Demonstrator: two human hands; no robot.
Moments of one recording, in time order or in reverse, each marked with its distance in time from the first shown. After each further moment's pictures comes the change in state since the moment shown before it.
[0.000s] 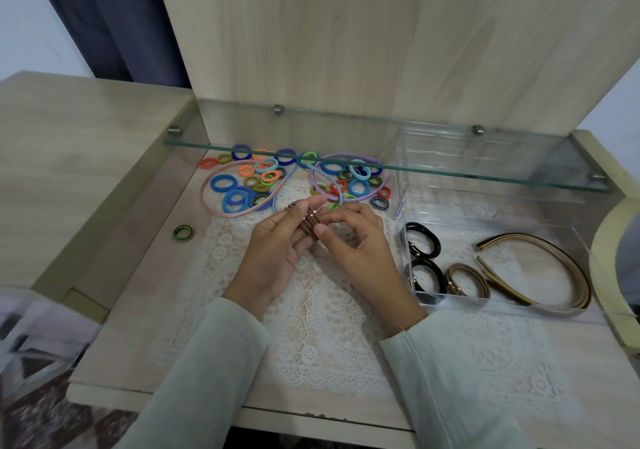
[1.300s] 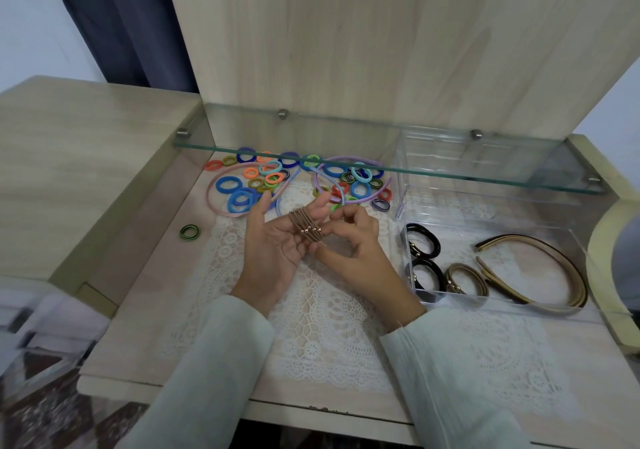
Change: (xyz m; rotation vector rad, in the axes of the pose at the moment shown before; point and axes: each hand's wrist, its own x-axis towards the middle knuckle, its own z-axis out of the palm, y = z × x) left_hand -0.010 0.008 0.001 -0.074 -0.087 -0.046; right_hand -0.005 0.000 0.002 -0.151 -0.131 -0.016
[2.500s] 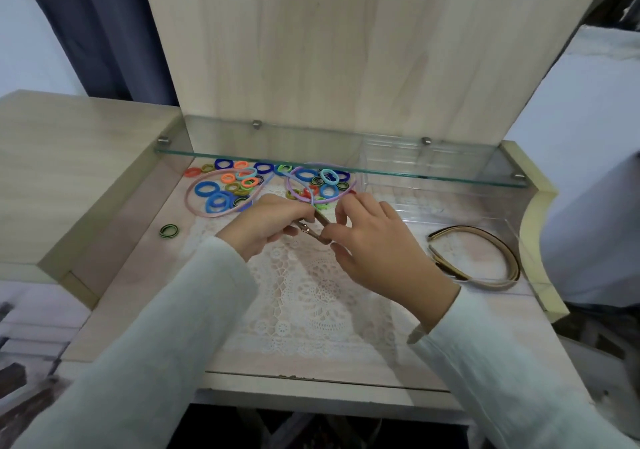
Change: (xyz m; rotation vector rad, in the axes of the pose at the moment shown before) left_hand 0.014 0.030 0.048 0.989 0.195 -0.278; right_hand -0.039 -0.042 -0.080 -1.085 0.006 -0.550
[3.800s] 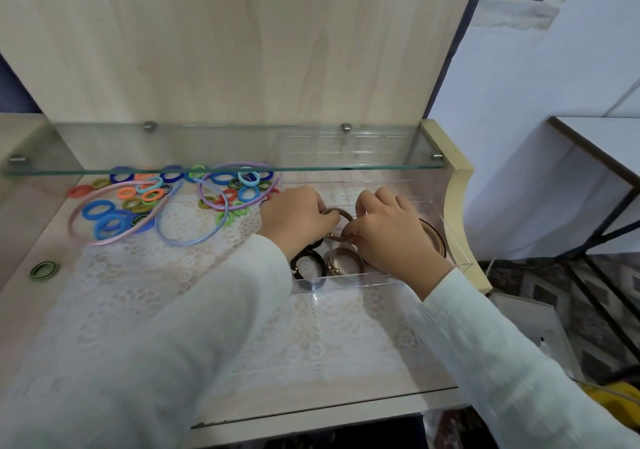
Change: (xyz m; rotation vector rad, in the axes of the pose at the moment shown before) left_hand 0.038 0.046 0.140 0.799 0.138 0.492; right_hand -0.064 0.112 0.017 -0.140 -0.141 0.305
